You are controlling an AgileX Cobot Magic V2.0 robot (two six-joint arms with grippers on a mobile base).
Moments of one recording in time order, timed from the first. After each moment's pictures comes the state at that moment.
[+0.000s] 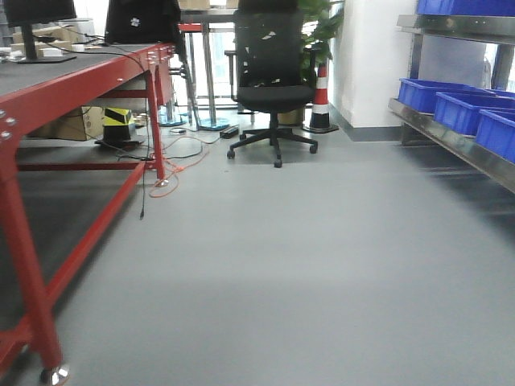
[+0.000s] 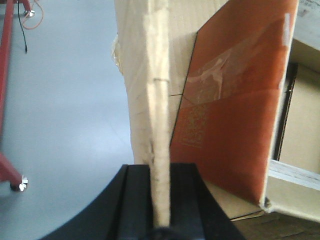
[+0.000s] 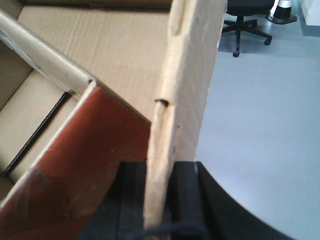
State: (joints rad) left arm -0.27 1.49 -2.09 0.03 1.26 -0.16; right arm 0.31 1.29 -1.69 0.15 0.85 -0.03
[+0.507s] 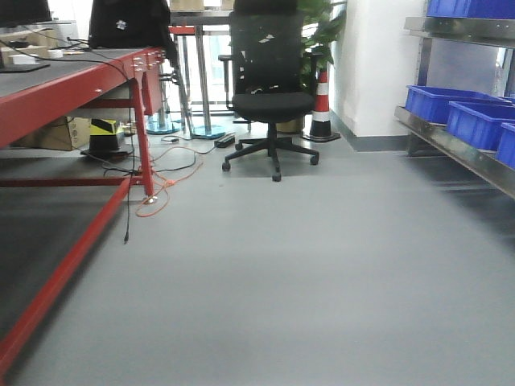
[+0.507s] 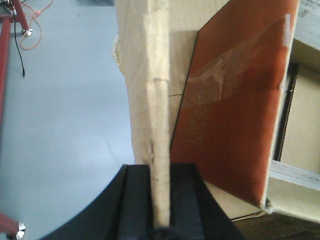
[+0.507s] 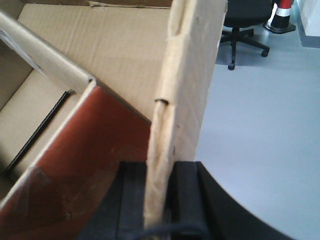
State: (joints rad) left arm -0.27 1.49 -2.09 0.04 1.26 -0.16; right arm 0.31 1.29 -1.69 0.15 0.85 -0.03
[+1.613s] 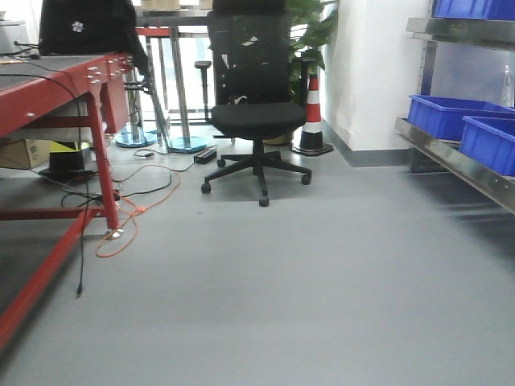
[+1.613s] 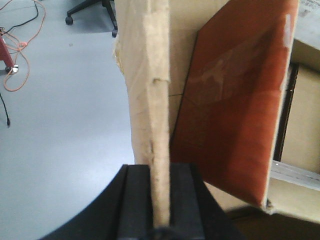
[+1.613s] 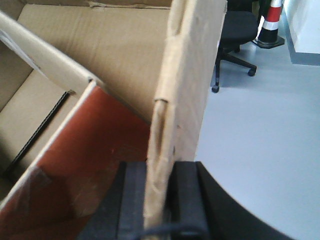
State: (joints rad) left arm -0.27 1.49 -2.09 0.04 1.26 -0.16; right arm 0.31 1.29 -1.69 0.15 0.85 -0.03
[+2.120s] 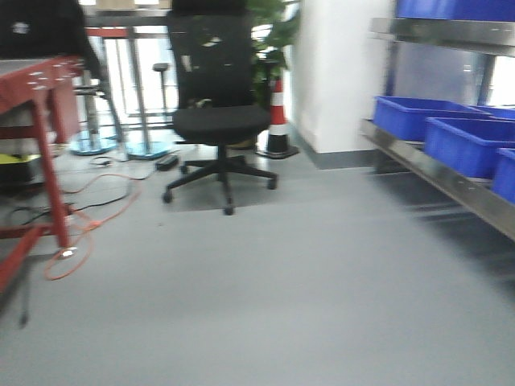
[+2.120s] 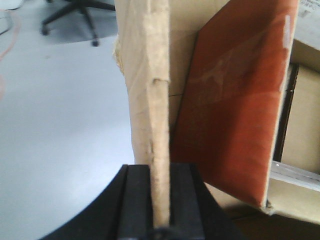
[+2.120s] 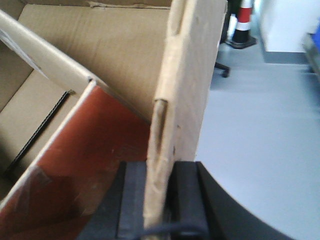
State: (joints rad) left arm -0.27 1.49 -2.09 0.04 1.26 -0.16; right arm 0.31 1.29 -1.69 0.16 0.85 -0.03
